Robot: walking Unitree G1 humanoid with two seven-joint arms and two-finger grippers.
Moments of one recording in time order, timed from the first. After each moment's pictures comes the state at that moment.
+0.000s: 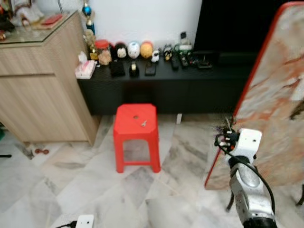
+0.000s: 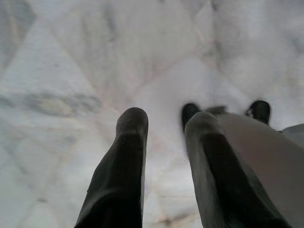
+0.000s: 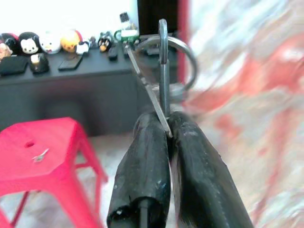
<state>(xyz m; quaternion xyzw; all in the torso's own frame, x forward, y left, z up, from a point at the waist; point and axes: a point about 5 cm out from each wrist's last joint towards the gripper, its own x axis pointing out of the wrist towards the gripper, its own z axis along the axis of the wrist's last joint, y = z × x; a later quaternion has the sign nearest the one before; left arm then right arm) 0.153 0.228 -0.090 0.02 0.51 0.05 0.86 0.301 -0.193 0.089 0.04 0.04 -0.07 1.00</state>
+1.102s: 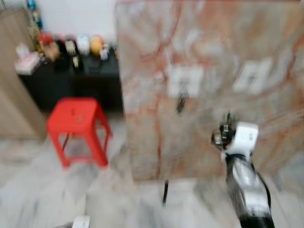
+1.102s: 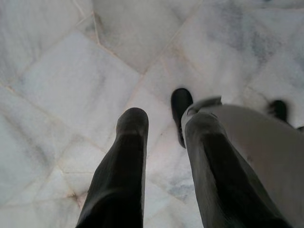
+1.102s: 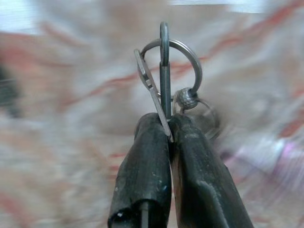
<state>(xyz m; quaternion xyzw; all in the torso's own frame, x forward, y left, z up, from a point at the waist) 0.143 0.237 -0.092 0.02 0.52 0.05 0.85 0.304 -0.188 0.094 0.03 0.03 -0.06 1.00</state>
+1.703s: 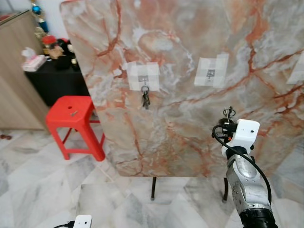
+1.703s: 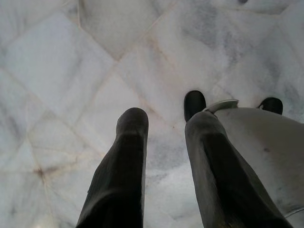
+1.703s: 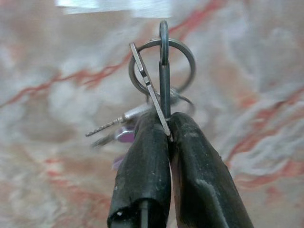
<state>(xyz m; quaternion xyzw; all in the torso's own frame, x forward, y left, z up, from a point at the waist) 0.151 0.230 -0.090 0.02 0.50 0.05 0.86 0.312 -0.185 0.100 0.03 0.02 -0.06 1.00</state>
